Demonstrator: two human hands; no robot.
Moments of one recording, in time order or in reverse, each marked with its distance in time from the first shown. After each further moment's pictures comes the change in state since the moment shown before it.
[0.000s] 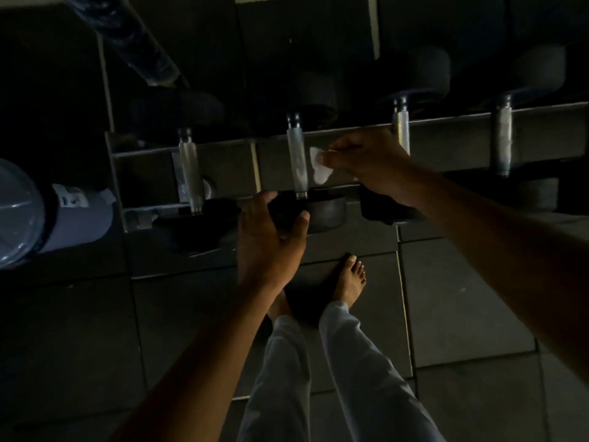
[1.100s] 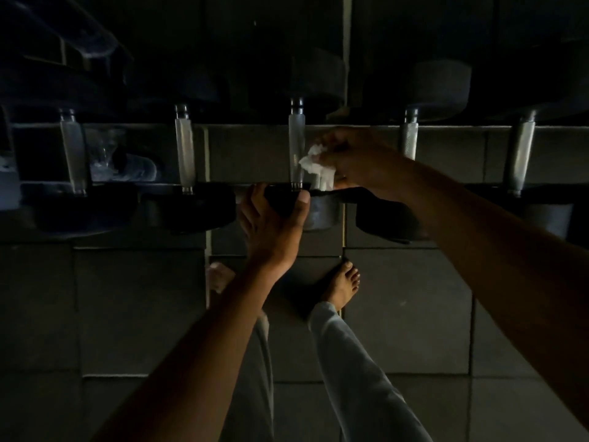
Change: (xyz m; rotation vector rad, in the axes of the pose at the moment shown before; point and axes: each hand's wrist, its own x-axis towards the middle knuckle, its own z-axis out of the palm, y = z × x) left_hand -0.012 0.116 0.221 -0.015 0.033 -0.277; right_hand 0.023 0.154 -0.152 0.296 -0.220 0.144
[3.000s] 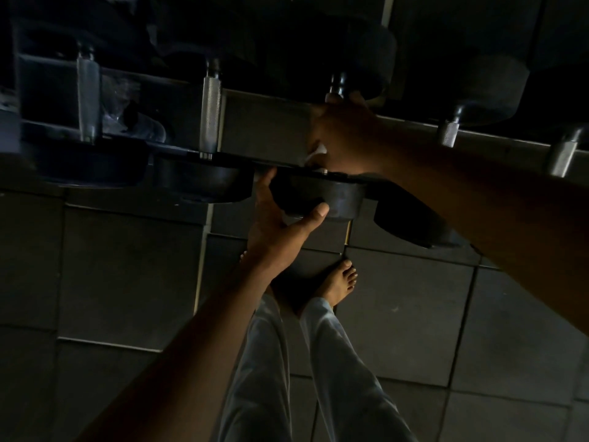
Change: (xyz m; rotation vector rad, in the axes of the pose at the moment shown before) left_hand -0.011 -0.039 -0.016 -0.323 -0.057 0.005; right_hand 0.037 -0.023 0.040 -1.428 -0.094 -0.554
